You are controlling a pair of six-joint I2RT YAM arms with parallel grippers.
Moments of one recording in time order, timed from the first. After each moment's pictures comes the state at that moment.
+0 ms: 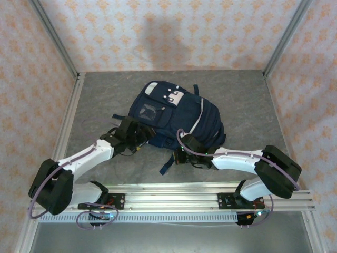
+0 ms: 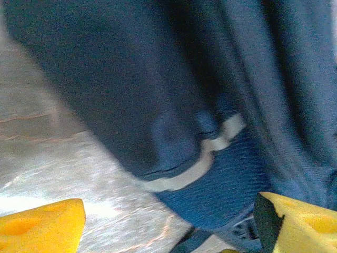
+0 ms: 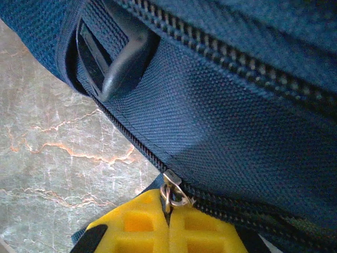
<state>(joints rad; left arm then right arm) -0.47 1.27 0.66 -0.28 0.13 -1.15 0.93 1.41 0.60 -0.05 -0.02 0.72</state>
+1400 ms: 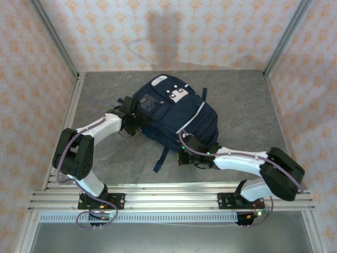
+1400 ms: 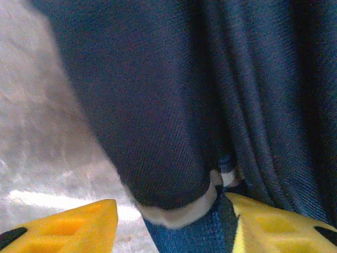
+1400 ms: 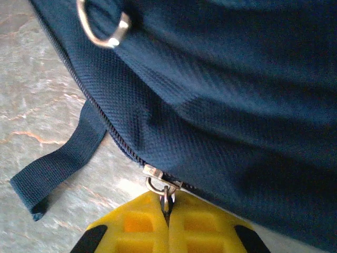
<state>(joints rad) -0.28 1.64 1.05 -0.51 0.13 -0.88 0.93 1.41 0.65 -0.20 0.00 0.71</state>
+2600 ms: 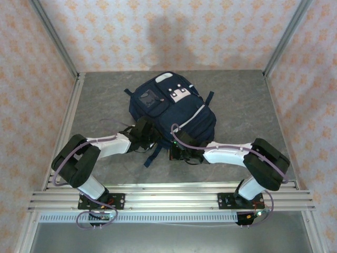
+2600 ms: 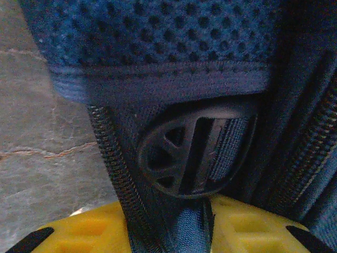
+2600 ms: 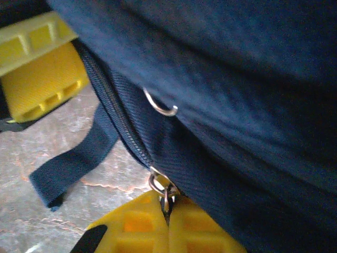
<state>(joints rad) -0.55 1.58 0.73 -0.05 0.11 -1.30 0.93 1.54 0.74 -0.13 -0.04 0.82</state>
